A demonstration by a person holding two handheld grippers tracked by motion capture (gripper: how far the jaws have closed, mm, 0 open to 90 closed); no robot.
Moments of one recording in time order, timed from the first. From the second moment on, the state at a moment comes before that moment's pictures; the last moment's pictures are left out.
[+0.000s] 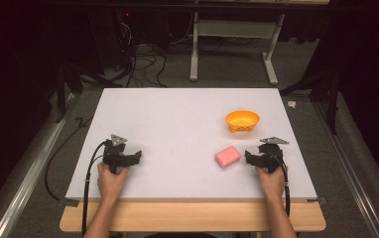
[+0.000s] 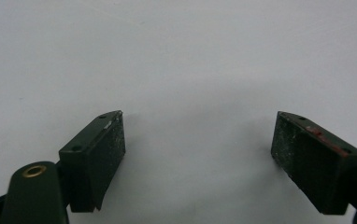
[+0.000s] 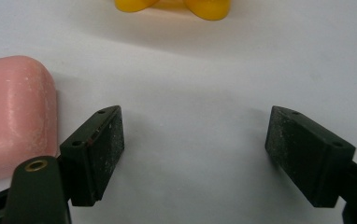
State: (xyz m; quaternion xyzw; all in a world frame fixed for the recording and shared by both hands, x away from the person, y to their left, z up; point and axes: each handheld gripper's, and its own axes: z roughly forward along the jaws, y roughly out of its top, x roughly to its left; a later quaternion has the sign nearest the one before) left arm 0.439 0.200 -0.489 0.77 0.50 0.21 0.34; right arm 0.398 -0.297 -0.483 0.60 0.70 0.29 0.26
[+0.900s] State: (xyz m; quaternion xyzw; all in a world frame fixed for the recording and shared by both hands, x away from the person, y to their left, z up) left arm 0.439 0.200 -0.489 0.77 0.50 0.21 0.34; right arm 0.400 -0.297 -0.482 0.60 0.70 0.28 0.25
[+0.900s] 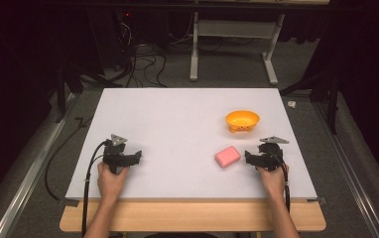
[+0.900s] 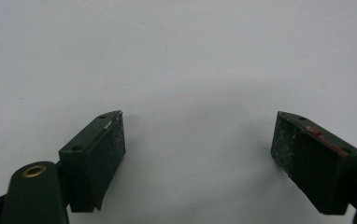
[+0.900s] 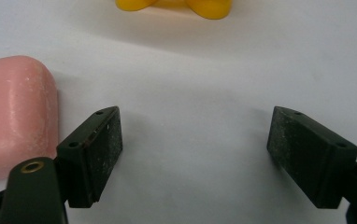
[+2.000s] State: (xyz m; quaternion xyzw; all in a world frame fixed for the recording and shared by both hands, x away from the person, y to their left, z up) left arm 0.439 0.201 -0.489 0.77 0.50 0.21 0.34; right arm 0.377 -0.277 -0.450 0.56 0.71 0.36 0.23
